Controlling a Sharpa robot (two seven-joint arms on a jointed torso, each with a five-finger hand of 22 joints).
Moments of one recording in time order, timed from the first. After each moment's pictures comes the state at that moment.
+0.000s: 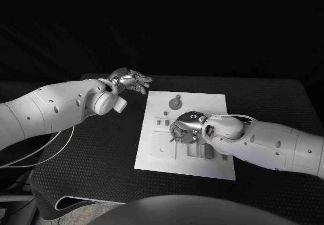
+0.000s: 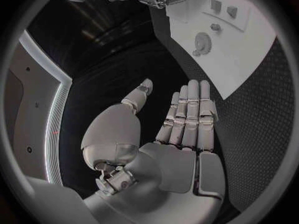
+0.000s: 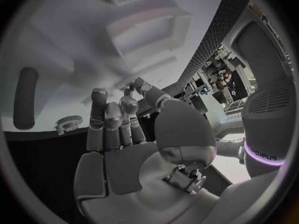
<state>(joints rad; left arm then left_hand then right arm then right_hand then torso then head) 1.27 -0.74 -0.12 1.22 -0.37 -0.20 0.13 0.90 -0.06 0.45 -0.25 0.06 0.75 0.20 0.31 0.47 0.99 0.16 0.23 0.29 0.92 0.07 0.73 0.49 0.02 0.96 -0.04 0.07 1.05 1.15 -0.58 -0.24 1.38 -1.73 -0.22 0.05 1.08 -0.06 0.58 -0.28 0.08 0.91 0.11 0.38 0.67 1.11 0.02 1.13 1.10 1.11 -0.11 1.51 0.84 0.25 1.06 0.01 0.90 1.31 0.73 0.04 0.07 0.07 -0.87</state>
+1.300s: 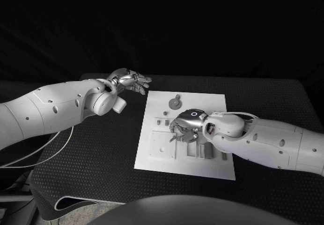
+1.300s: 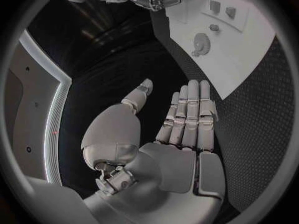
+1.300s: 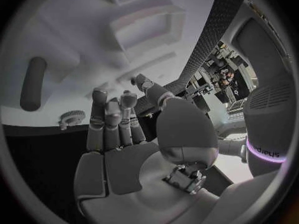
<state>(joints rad) 1.27 -0.74 -0.12 1.22 -0.37 -0.20 0.13 0.90 -0.06 0.45 -0.25 0.06 0.75 0.20 0.31 0.47 0.99 0.16 0.23 0.29 0.92 0.07 0.73 0.49 0.02 0.96 -0.04 0.07 1.04 1.17 -0.59 -0.23 1.41 -1.74 -0.20 0.01 1.09 -0.13 0.60 -0.28 0.08 0.91 0.11 0.25 0.61 1.11 0.02 0.99 0.95 1.07 -0.08 1.48 0.82 0.25 1.01 0.04 0.88 1.31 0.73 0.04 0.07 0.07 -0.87</state>
